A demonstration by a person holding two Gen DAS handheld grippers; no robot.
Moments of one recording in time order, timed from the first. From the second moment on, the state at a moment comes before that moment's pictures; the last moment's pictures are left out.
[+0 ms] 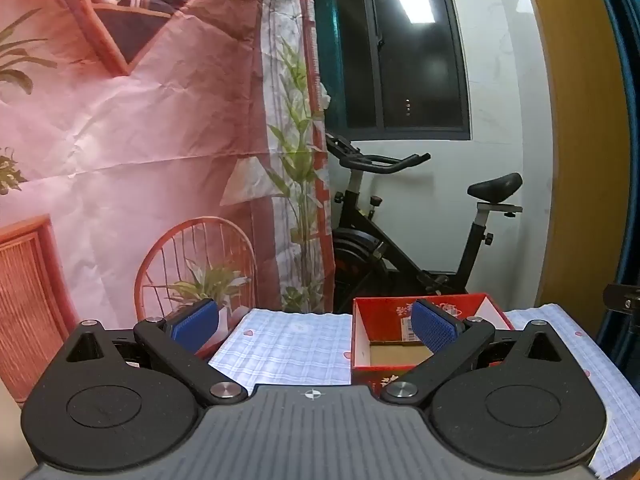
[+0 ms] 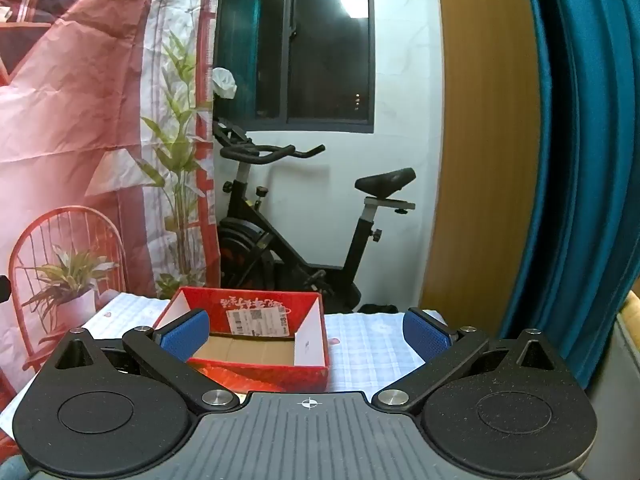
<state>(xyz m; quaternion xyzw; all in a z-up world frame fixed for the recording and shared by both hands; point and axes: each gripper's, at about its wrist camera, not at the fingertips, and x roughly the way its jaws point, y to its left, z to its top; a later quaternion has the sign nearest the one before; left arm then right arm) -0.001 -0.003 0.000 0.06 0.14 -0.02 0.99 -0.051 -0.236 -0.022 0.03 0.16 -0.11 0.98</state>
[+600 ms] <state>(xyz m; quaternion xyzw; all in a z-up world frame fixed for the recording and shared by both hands) 0.005 0.001 -0.003 0.05 0.15 -0.02 0.99 -0.052 -0.235 -0.021 0.03 0.16 -0.11 0.98</state>
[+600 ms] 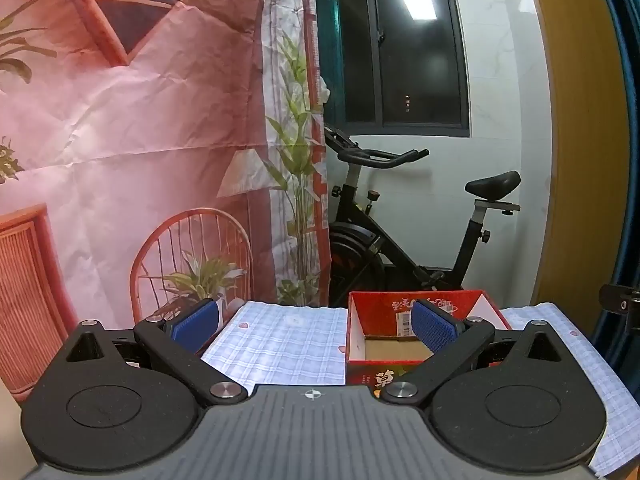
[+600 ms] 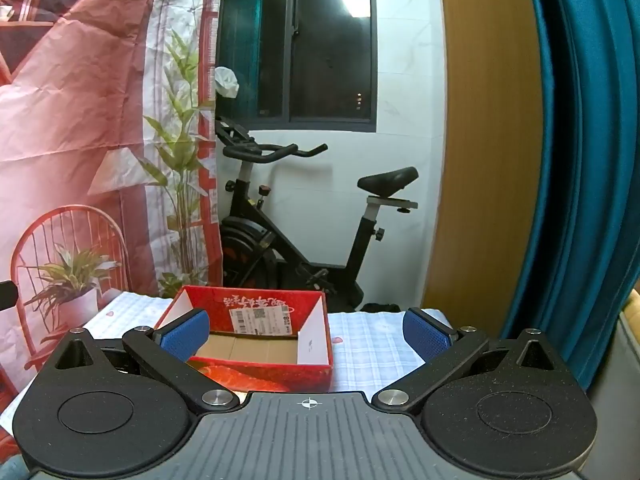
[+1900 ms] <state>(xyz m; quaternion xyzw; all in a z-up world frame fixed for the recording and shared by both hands) 0.002 -0.001 -0.001 0.05 0.15 -0.02 0.99 -0.052 -0.234 -0.021 0.03 0.16 -0.11 0.98</state>
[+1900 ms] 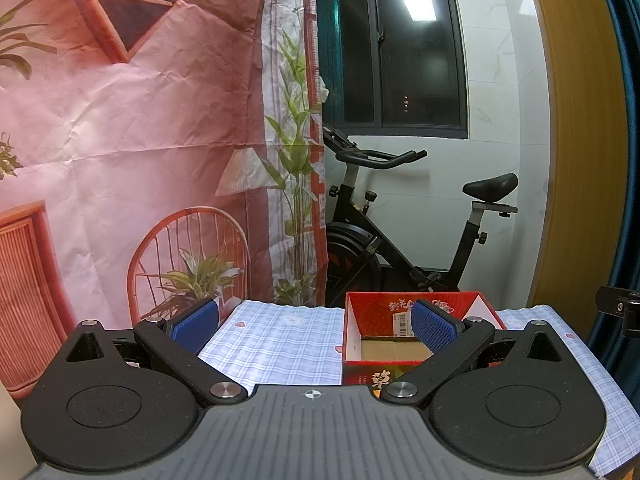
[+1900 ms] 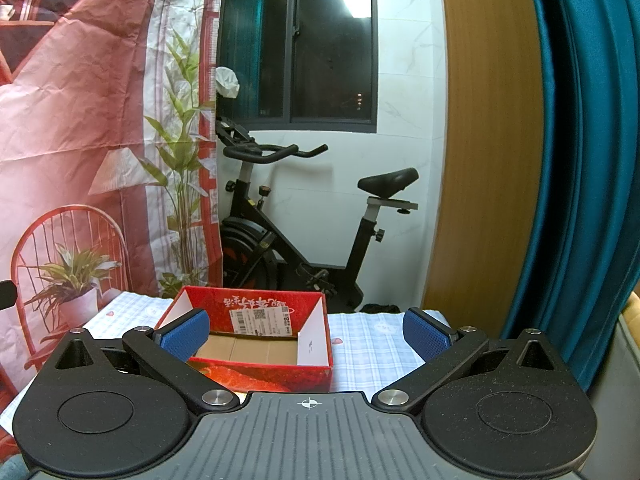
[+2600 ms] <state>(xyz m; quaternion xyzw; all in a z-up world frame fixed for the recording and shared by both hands) 0.002 -0.001 -0.001 0.04 0.15 -0.02 0.99 -0.052 -0.232 -0.022 0.03 0.16 -0.11 0.98</state>
